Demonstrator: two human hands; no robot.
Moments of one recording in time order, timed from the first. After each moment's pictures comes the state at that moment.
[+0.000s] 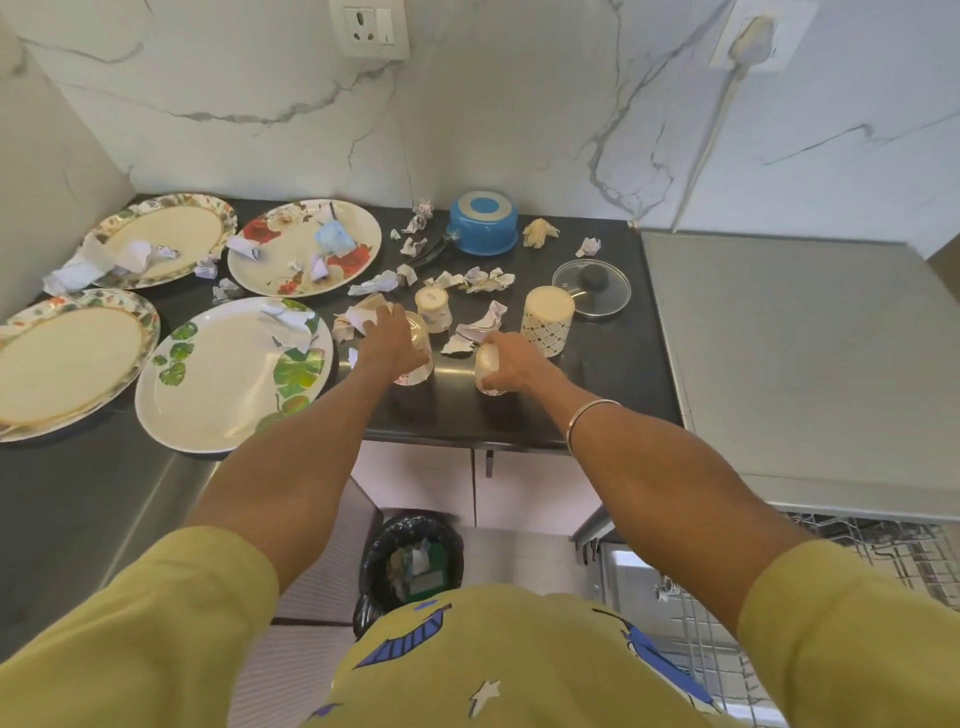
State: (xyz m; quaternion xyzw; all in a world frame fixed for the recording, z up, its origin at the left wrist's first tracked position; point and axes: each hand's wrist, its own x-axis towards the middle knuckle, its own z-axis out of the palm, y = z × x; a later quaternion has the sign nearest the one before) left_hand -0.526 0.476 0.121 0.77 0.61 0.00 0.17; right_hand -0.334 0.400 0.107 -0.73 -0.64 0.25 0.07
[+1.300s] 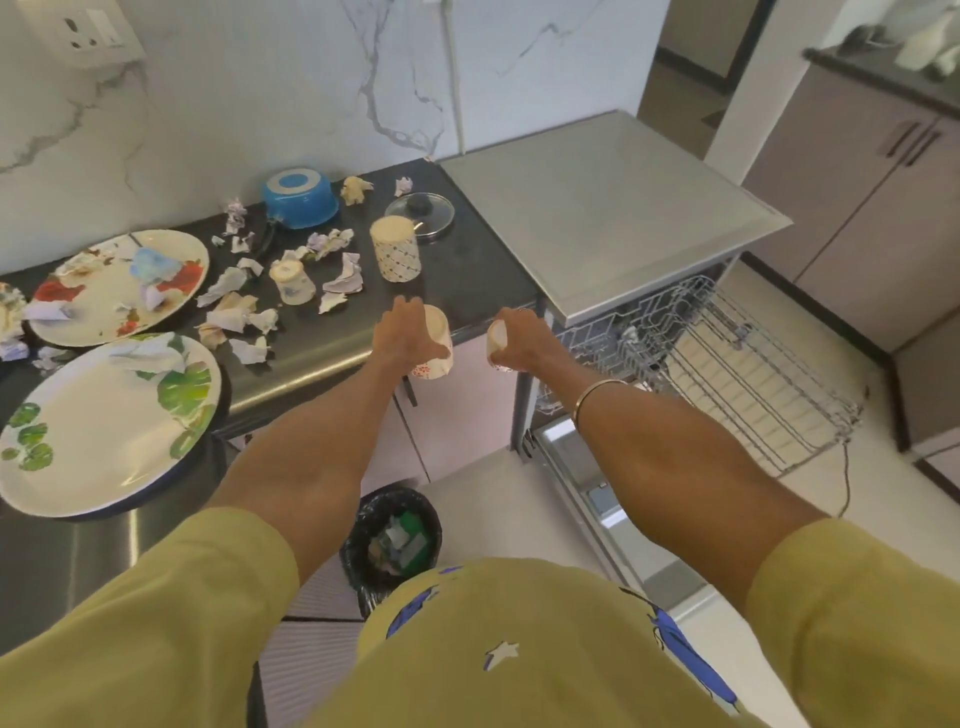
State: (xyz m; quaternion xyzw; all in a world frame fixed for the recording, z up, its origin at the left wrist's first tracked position) left_hand -0.468 0.296 0.131 0.91 0.37 -0.01 0.18; right_hand -0.344 0.152 0.111 -0.89 -0.39 0.16 0.16
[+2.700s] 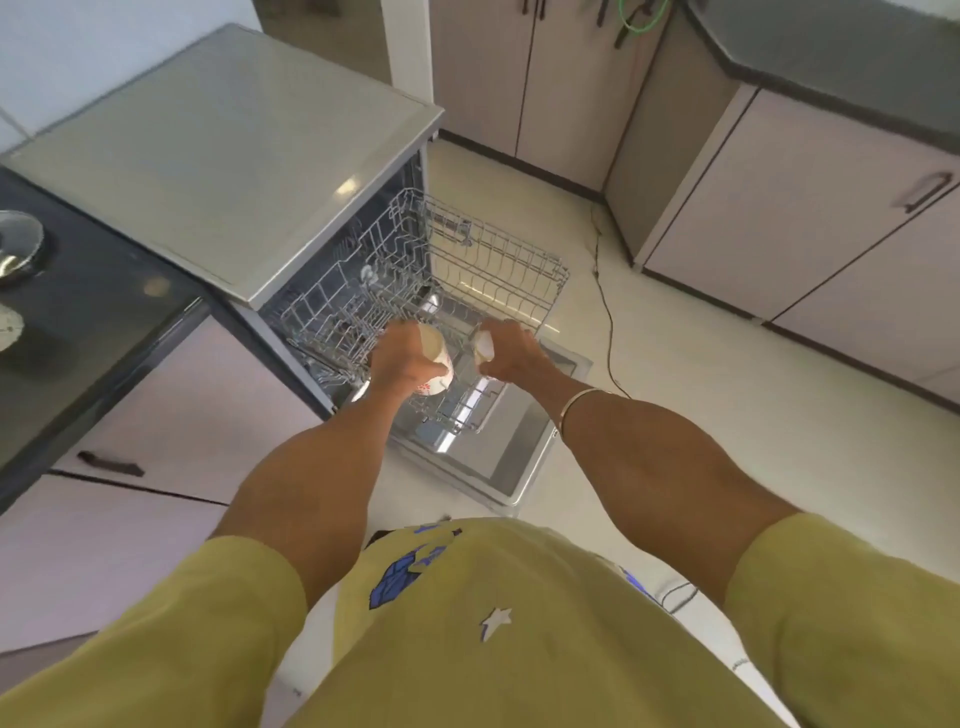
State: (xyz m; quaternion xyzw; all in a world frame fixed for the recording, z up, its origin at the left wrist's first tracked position) left_hand -0.289 -0.049 0.046 0.95 0.14 -0.10 0.27; right_hand -0.256 -0.223 0.044 -0.96 -0.09 0.17 0.20
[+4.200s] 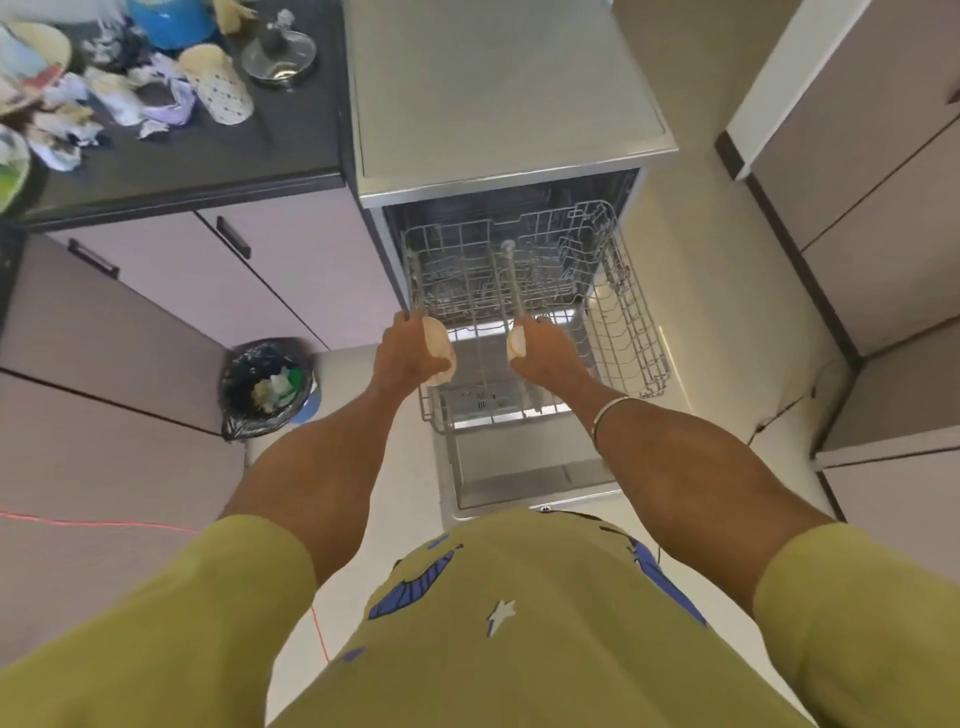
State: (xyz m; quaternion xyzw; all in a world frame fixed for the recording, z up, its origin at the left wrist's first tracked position) left_hand -0.263 -0.155 0.036 0.82 0.50 0.01 0.26; right_hand -0.078 -0.271 0.035 -0.83 -0.48 0.25 0.12
